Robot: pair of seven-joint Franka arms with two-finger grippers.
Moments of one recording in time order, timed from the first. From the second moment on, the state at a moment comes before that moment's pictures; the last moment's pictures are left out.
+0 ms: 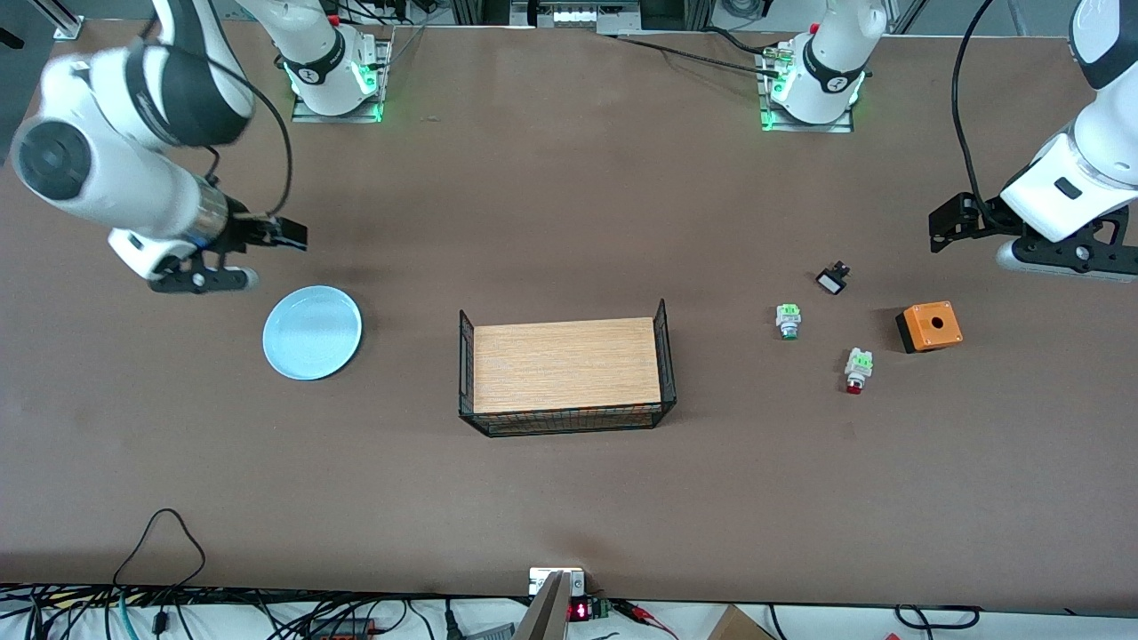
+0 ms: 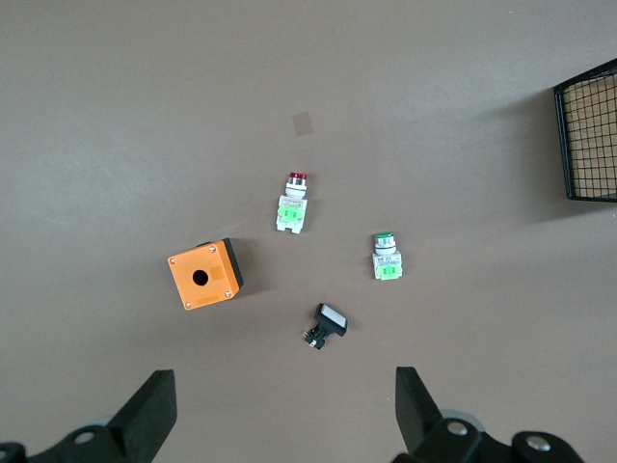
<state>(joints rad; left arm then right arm) 0.07 0.01 -0.13 -1.70 0.05 1.69 0.06 -0.04 0.12 0.20 -1.98 0.03 1.87 0.10</state>
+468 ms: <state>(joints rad) 0.07 0.02 -0.13 -1.70 0.05 1.69 0.06 0.00 0.38 0.20 -2.03 -0.05 2.20 0.10</state>
